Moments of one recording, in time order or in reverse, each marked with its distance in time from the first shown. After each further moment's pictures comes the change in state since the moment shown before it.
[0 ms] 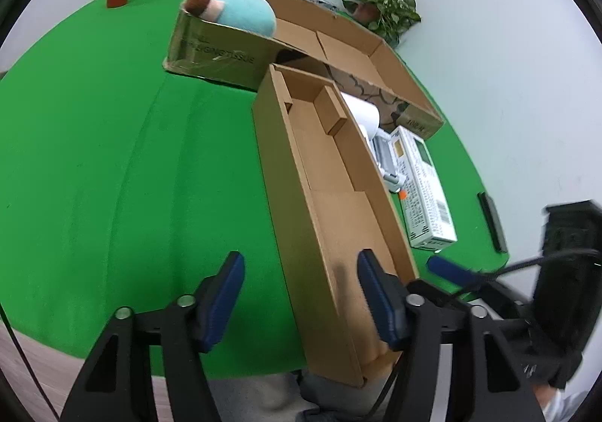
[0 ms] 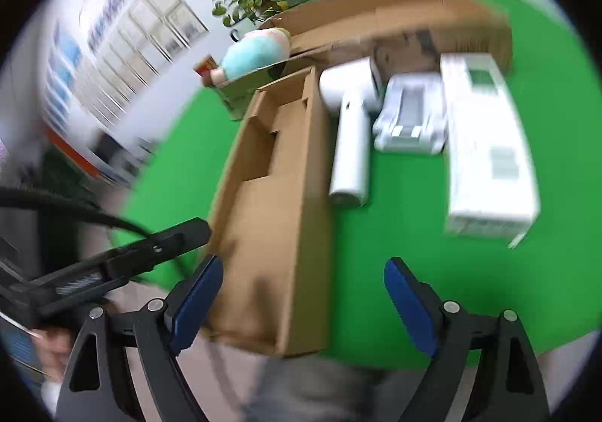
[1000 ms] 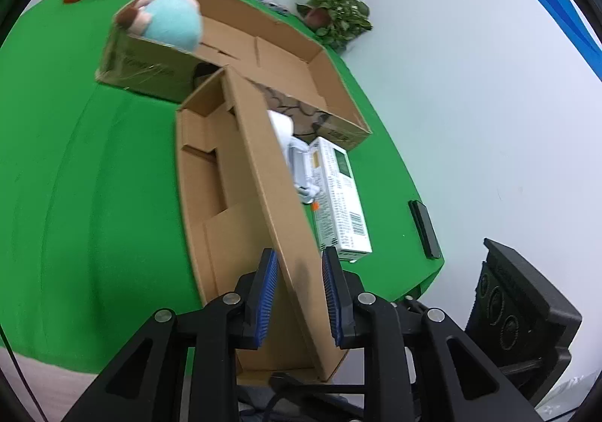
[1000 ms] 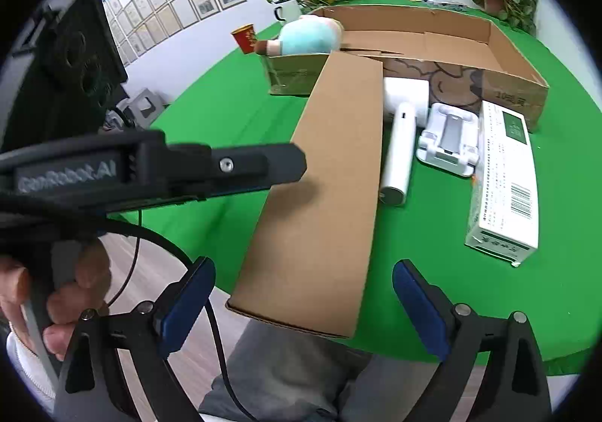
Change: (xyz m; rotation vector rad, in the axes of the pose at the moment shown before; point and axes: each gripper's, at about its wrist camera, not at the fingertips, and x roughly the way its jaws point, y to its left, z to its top) left arm -0.021 -0.046 0.009 -0.019 -0.011 -0.261; right arm -0.028 0.005 -0.022 -0.138 0.037 0.035
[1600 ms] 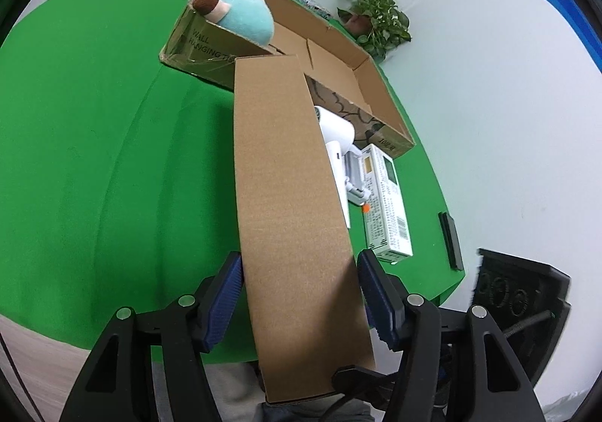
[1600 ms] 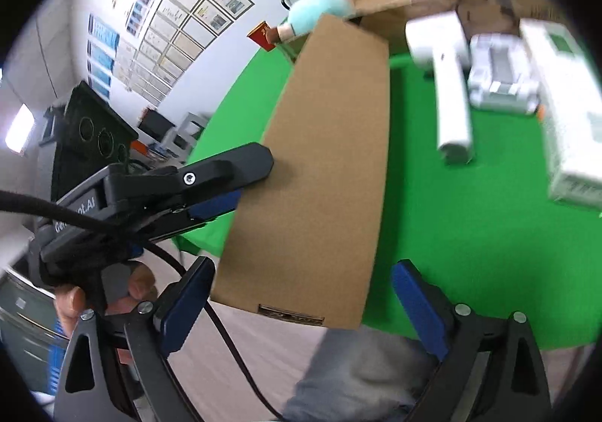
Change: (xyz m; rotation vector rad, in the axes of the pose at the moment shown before) left arm -0.034 0.047 -0.001 -0.113 -0.020 0.098; right arm 0.013 -0.049 -0.019 0.141 0.031 0.261
